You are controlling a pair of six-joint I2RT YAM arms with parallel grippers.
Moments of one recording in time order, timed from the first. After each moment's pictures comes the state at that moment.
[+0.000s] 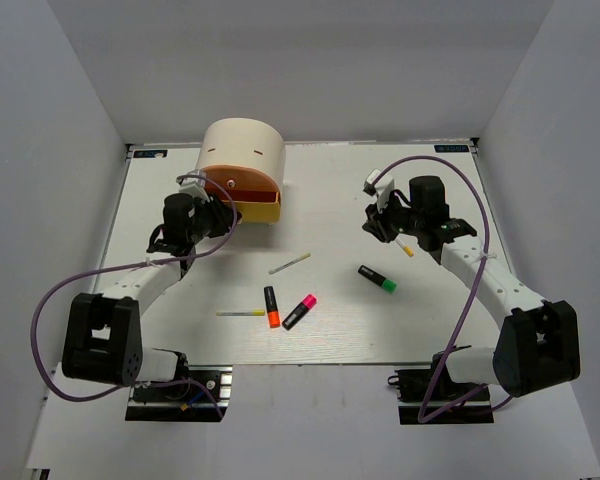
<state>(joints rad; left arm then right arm) -0.16 1.37 0.71 0.28 0.27 -0.49 0.32 1.30 0.93 -0.24 -0.49 -0.43</state>
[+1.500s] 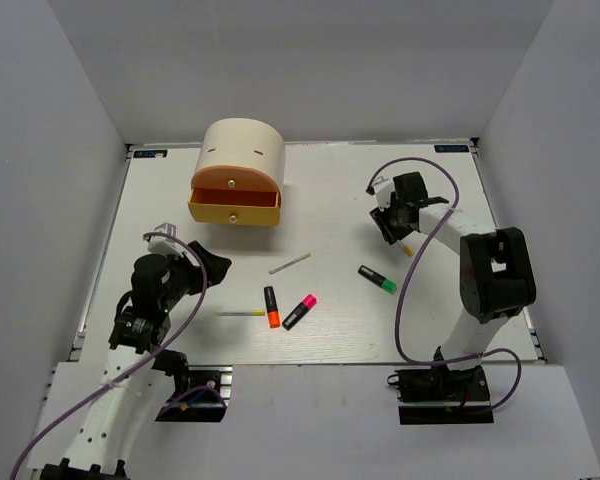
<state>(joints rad) -0.17 0.53 0.48 -0.36 0.19 -0.60 0.24 1.74 1.10 -0.37 -0.09 -0.43</state>
